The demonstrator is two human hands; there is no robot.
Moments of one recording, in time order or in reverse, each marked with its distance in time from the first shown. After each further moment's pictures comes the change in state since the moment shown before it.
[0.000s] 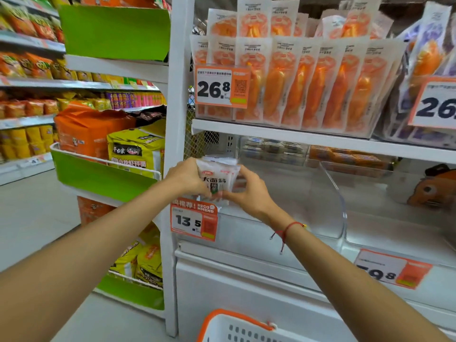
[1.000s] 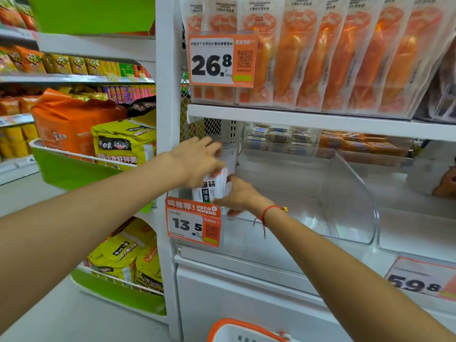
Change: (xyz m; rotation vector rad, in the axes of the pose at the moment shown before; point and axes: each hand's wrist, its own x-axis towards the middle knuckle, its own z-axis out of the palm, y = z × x) left_hand 0.047 0.006 -0.002 1.082 0.047 0.666; right_hand 0.055 0.038 0.045 -0.165 -0.316 0.440
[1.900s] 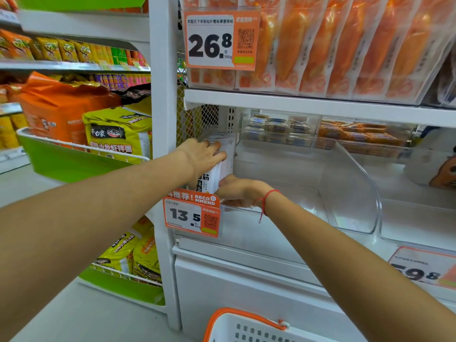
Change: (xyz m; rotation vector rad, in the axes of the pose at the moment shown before) left_hand 0.021 0.012 0.027 0.178 -0.121 -0.021; right_hand 0.007 -0.004 0.005 0.134 -0.283 0.183
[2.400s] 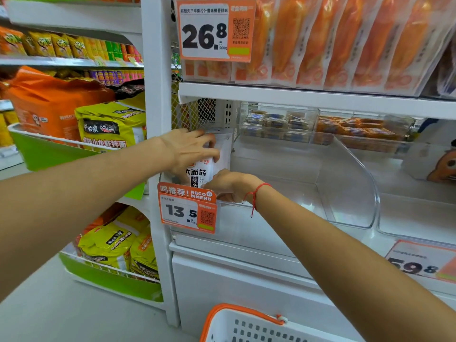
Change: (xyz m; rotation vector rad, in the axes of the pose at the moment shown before) left_hand -0.007 -0.022 0.006 -0.042 0.073 0.136; right_hand 0.002 -0.009 0.005 0.126 0.023 -0.023
